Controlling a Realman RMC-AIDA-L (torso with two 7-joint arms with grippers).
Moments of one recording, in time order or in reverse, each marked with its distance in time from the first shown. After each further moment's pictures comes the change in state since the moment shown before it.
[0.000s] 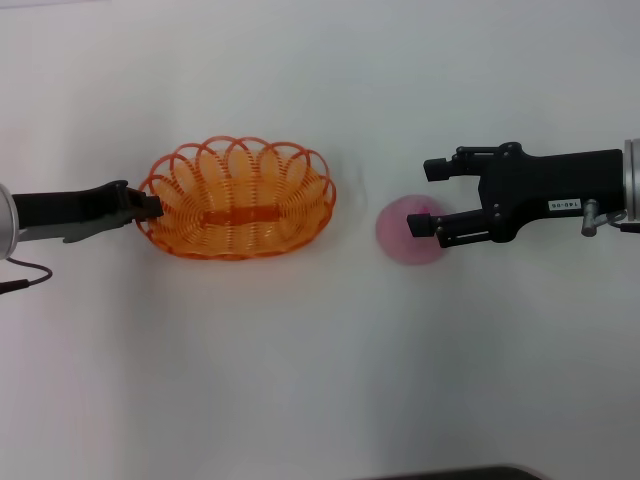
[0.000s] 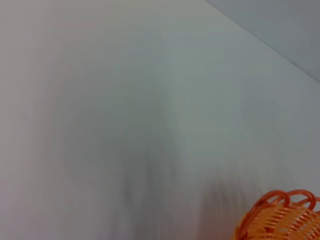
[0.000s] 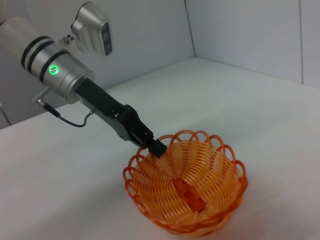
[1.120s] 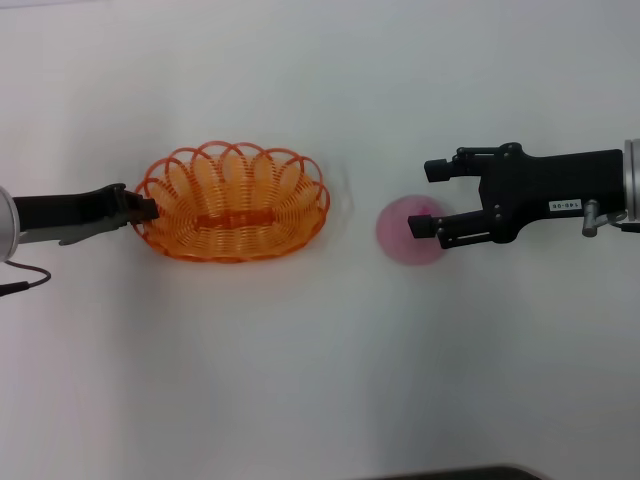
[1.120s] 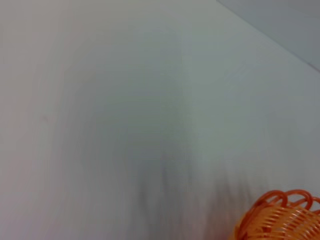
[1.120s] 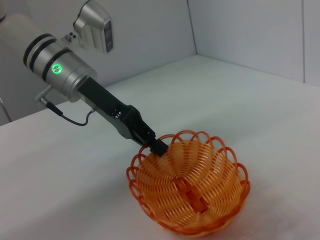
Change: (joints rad) left arm 0.023 0.000 0.051 0.025 0.008 -0.041 -0.032; right arm 0.002 -0.001 -0.001 0.000 -0.005 0.000 -0.004
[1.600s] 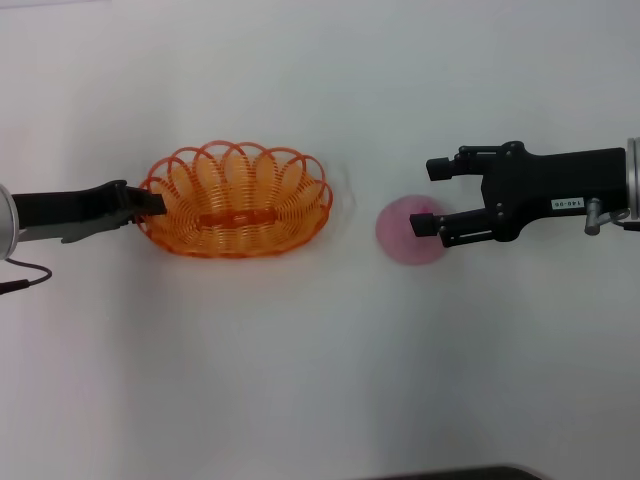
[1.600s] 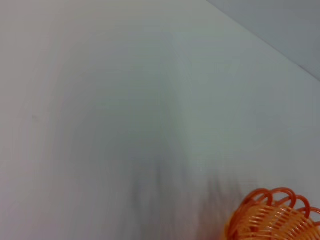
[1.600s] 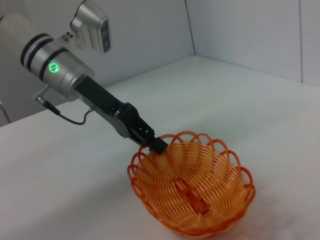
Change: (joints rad) left arm 0.002 0.000 -0.006 0.011 -0.015 0.021 -0.007; right arm 0.001 -0.004 0.001 -0.001 0.002 -0.003 0.006
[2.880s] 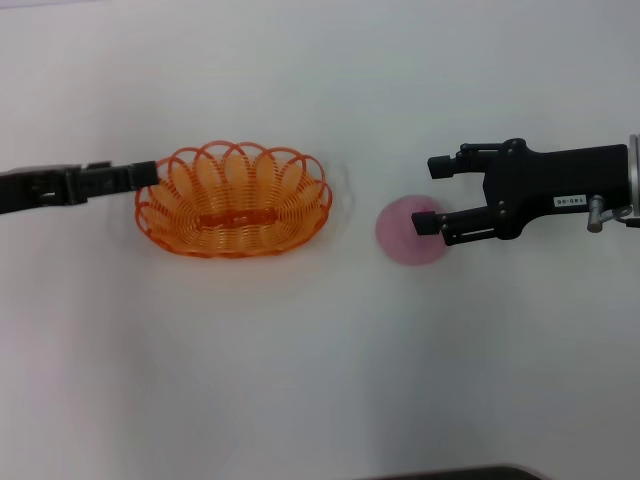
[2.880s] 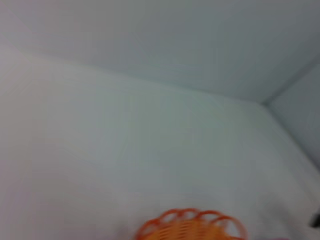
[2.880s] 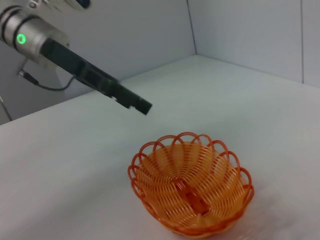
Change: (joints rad) left arm 0.019 0.006 -0.246 0.105 -0.135 0.324 0.481; right arm 0.006 -0.006 0.000 -0.001 -0.003 -0.005 0.001
